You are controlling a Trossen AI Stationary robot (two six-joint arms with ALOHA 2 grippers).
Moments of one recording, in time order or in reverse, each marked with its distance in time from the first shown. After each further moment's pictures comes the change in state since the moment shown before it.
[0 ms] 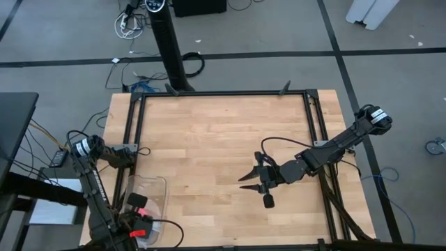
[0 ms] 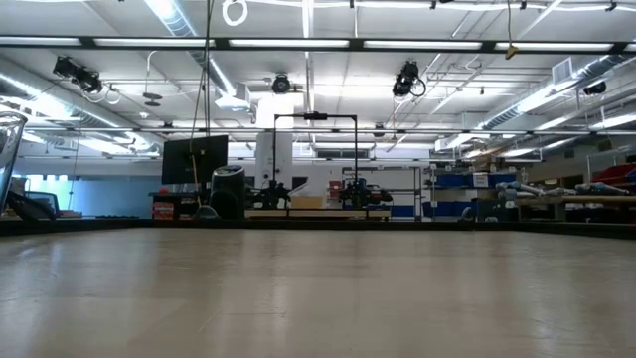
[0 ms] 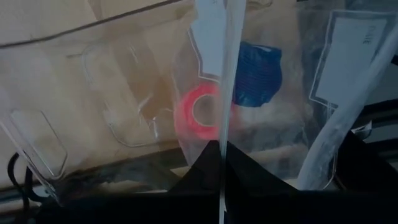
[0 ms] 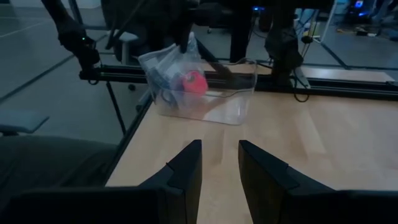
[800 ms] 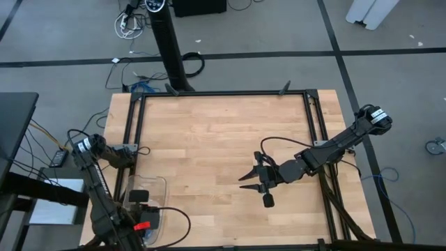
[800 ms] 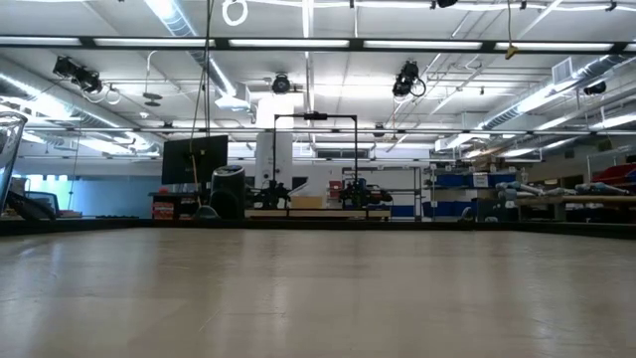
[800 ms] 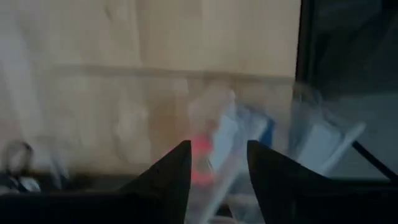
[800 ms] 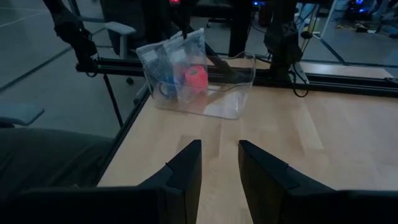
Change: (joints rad) left arm 0.075 0.000 0.130 -0.040 -0.112 -0.214; right arm -0.012 0.000 0.000 -0.021 -0.007 -0.008
